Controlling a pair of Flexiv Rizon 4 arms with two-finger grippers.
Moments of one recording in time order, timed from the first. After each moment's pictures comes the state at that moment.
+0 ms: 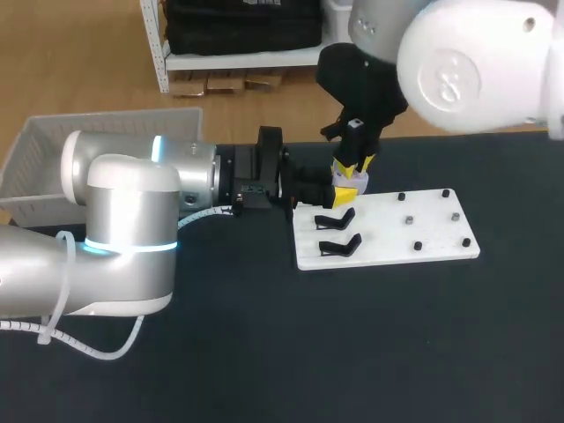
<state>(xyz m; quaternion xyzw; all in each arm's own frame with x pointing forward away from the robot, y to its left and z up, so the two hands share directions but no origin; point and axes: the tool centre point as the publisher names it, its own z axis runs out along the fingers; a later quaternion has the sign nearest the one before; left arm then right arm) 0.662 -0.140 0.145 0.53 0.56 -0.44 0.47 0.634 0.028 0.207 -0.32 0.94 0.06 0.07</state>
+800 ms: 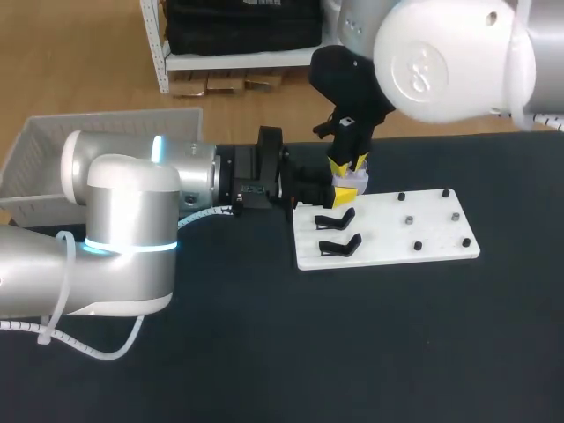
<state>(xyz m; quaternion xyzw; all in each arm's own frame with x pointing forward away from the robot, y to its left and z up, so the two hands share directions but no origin) 0.662 -0.139 0.144 0.53 0.56 -0.44 0.47 0.648 0.033 0.196 -0.32 0.94 0.06 0.06</state>
